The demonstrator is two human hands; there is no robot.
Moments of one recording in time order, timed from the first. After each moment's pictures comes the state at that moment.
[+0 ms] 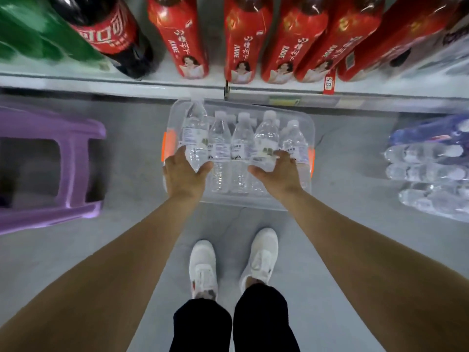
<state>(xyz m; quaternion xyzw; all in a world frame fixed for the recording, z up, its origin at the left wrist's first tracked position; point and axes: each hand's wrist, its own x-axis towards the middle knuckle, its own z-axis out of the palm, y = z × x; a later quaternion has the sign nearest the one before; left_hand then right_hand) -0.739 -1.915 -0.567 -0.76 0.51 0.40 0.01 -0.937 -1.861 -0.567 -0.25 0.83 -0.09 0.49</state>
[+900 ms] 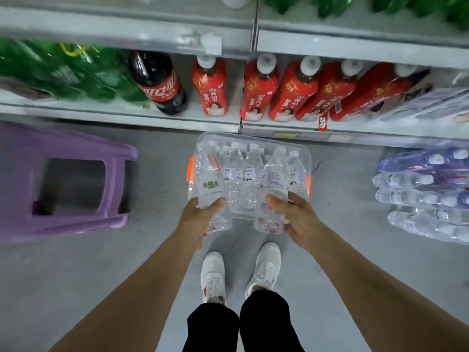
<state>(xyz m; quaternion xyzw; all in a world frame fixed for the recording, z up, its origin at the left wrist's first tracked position) -0.706 -1.885 -0.457 -0.71 0.20 0.67 -0.09 -0.927 -1.824 -0.461 0.01 0.69 -0.31 0.65</state>
